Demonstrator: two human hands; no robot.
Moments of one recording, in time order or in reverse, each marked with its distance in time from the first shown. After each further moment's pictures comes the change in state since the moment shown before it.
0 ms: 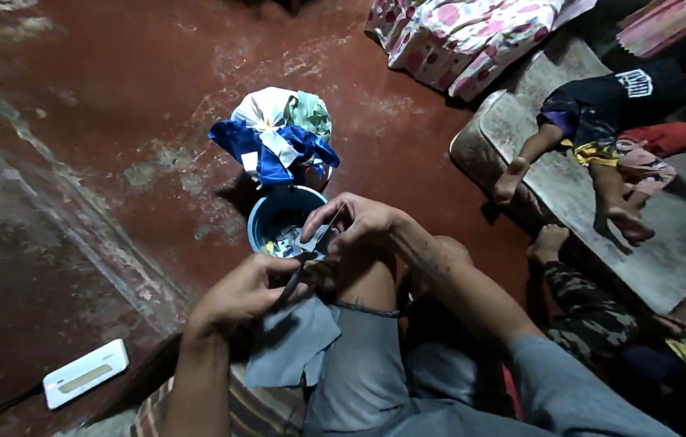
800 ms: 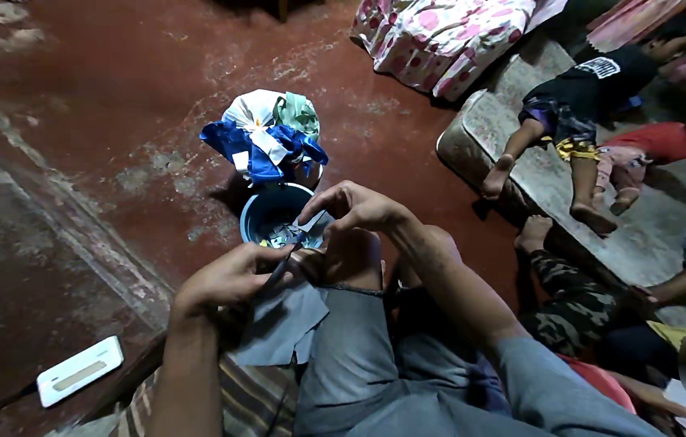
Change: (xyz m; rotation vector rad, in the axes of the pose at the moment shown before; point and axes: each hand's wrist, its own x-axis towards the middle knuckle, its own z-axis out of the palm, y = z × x) left_hand -0.007 0.011 0.001 0.045 -0.089 -0.103; right_hand -0.023 -0.019 0.023 -0.171 0.154 -0.031
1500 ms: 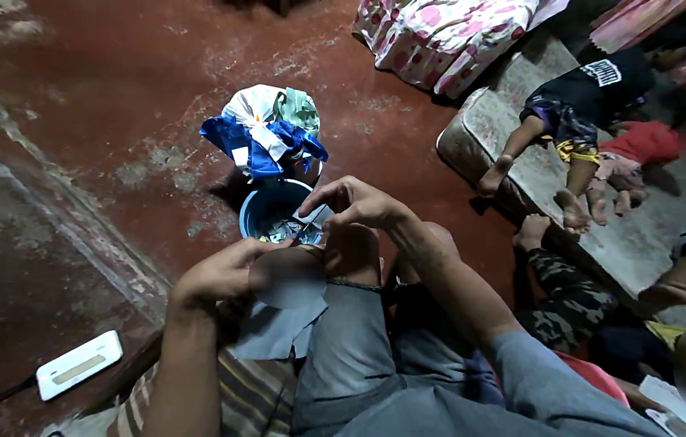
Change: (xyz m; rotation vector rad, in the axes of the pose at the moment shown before) left_hand -0.001 -0.007 -0.001 -0.066 -0.030 0.014; right_hand 0.000 0.005 -0.003 -0.039 0.009 -0.049
